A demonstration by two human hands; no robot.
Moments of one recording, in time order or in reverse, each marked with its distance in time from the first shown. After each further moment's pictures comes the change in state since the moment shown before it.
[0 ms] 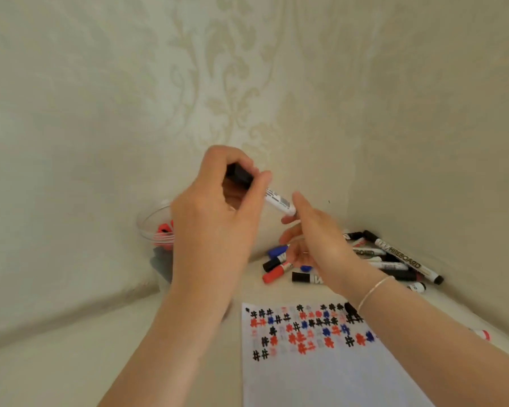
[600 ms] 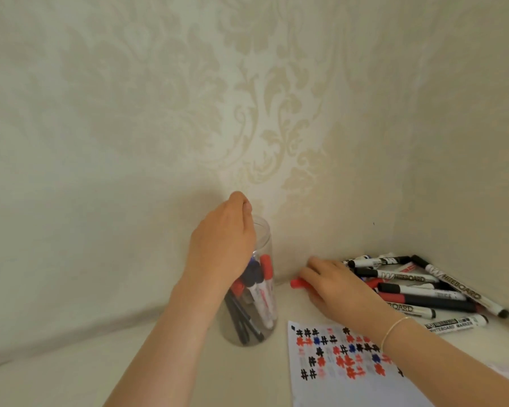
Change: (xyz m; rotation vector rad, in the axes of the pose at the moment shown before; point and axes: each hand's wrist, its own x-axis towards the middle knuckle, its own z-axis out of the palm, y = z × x) left_hand 0.026 -0.059 -0.034 0.641 -0.393 -0.206; right_hand 0.031 0.072 0.005 -1.266 -0.187 -1.008
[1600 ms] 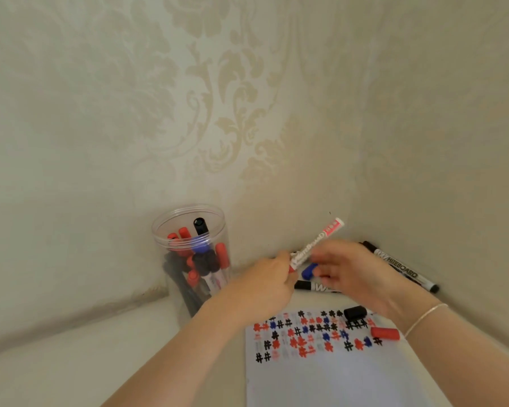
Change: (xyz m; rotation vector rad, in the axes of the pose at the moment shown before) left_hand -0.044 0.049 0.078 -0.248 -0.703 0.256; right_hand -0.035 0.005 -0.088 1.450 0.002 0.996
